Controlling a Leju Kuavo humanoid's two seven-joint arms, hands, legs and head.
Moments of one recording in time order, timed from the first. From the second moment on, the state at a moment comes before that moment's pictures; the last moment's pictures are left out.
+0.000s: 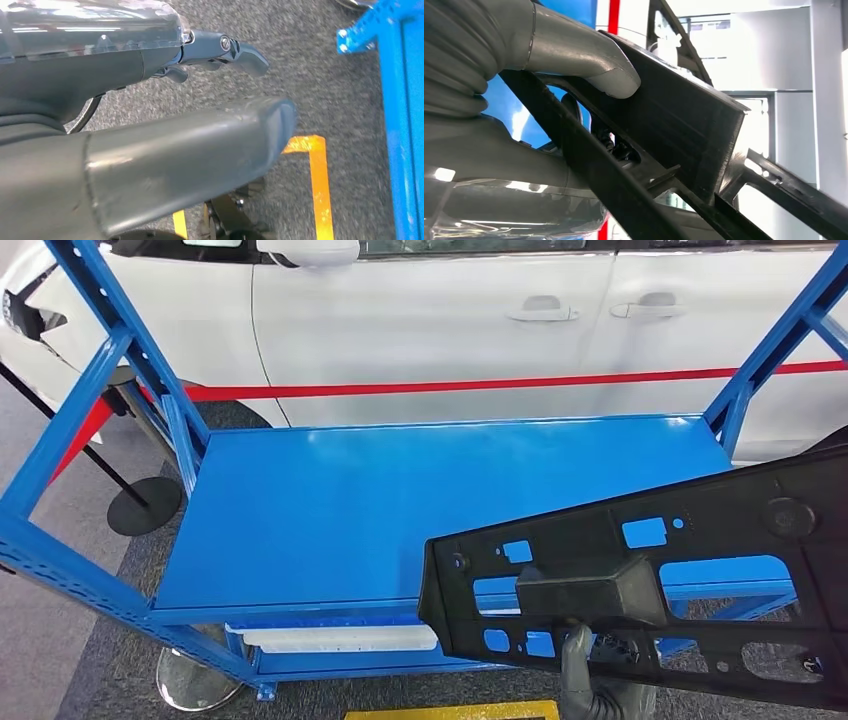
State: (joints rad) left arm -0.06 -0.17 1.12 -0.22 -1.04 0.14 -0.36; right arm 0.32 0.12 0.33 -2.00 0.07 -0.41 -0.62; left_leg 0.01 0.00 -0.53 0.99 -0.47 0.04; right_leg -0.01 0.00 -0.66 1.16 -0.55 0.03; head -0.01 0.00
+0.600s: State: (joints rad) left arm -0.06 -0.16 1.17 -0.22 -1.01 0.14 -0.35; right arm 0.34 0.19 0.28 -1.91 0.06 -0.36 -0.67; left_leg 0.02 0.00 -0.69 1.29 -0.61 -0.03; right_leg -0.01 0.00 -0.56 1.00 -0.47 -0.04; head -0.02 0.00
